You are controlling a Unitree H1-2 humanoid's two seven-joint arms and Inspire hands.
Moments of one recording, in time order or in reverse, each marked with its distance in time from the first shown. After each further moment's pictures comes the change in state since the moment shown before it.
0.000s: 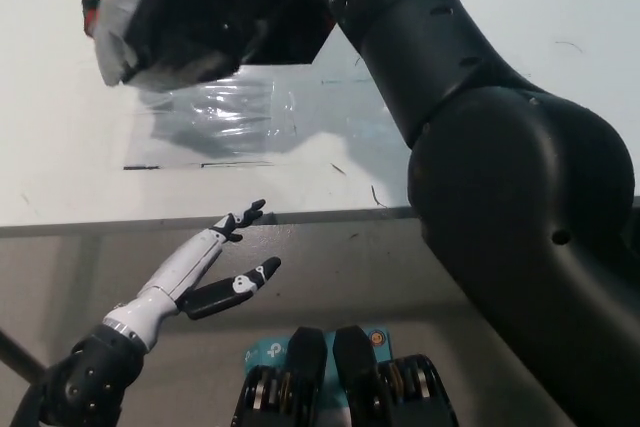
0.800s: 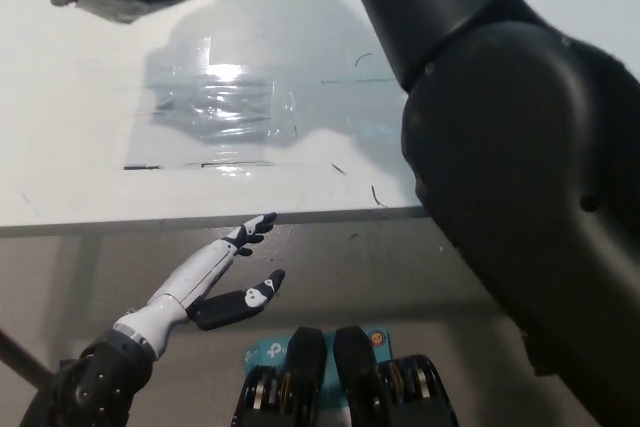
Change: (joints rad) left_arm 0.003 0.000 -0.033 0.000 0.013 0.027 -0.011; right_arm -0.152 -0.018 -0.081 -0.023 0.151 -0.002 -0.053
